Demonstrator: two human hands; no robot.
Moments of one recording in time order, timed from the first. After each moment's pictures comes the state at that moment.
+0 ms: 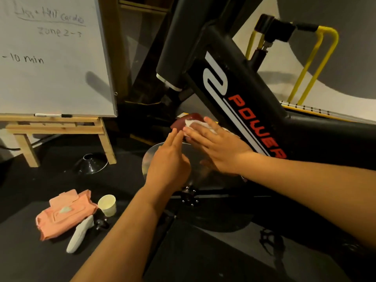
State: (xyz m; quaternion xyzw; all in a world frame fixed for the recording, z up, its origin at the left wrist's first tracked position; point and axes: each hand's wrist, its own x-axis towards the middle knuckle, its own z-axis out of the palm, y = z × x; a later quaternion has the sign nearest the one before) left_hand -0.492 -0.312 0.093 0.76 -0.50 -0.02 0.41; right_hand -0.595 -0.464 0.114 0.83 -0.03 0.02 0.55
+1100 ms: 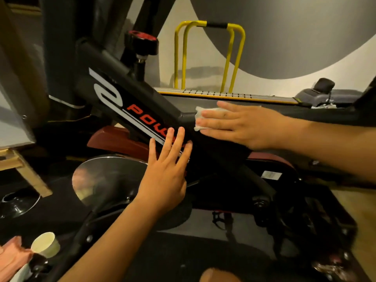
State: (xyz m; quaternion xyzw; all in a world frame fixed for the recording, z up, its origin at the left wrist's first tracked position) left_hand -0.620 -0.363 0.105 0.64 -0.73 0.18 0.17; right_hand -0.830 -0.505 0.228 0.89 0.01 0.01 0.46
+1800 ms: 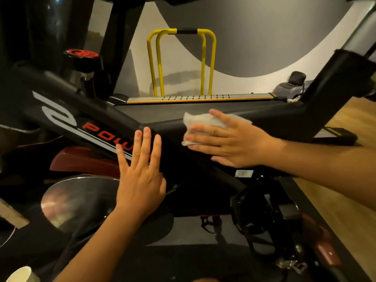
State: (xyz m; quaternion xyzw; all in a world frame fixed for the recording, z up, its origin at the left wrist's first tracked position) left_hand -0.642 -0.390 0.111 0.65 -0.68 0.28 0.20; right_hand -0.893 -0.514 0.190 0.82 -0.07 0.02 0.56
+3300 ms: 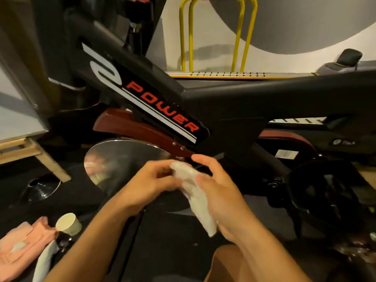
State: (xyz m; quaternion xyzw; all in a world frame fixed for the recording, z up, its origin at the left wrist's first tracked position) left_hand -0.592 -0.323 0.090 0.51 -0.59 -0.43 0.45; right_hand -0.772 -0.333 0.112 0.57 -0.39 0.34 -0.64
